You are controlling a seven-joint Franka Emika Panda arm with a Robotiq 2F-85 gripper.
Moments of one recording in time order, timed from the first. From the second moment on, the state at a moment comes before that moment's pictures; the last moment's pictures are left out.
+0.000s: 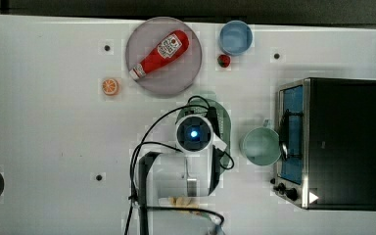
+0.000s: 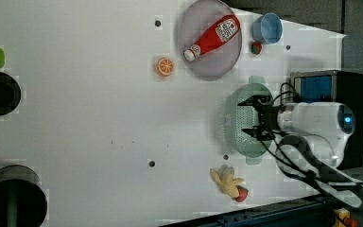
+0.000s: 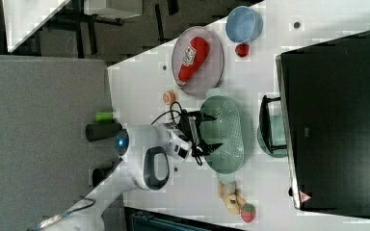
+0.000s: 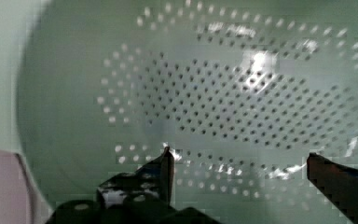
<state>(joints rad) 0.01 0.30 -0.01 -2.44 -0.05 1.15 0.67</state>
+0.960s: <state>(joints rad) 0.12 0.38 0.05 -2.47 -0.02 1.24 0.81</state>
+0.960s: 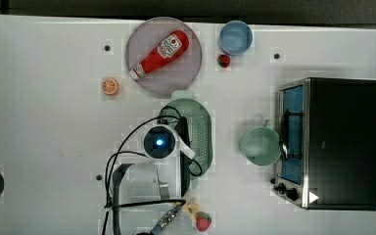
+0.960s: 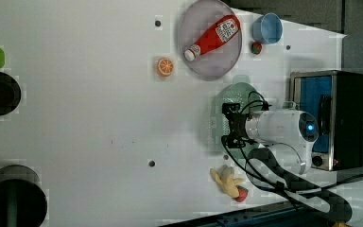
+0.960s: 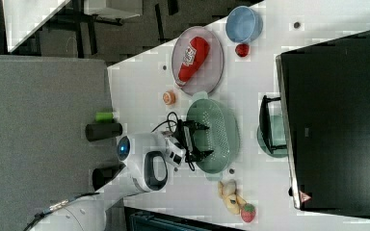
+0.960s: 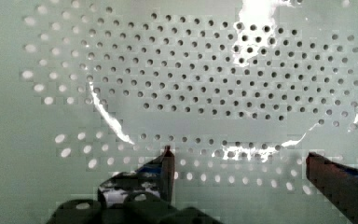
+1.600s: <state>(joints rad) 0.24 0.43 0.11 -2.38 -0.03 1.20 1.07</state>
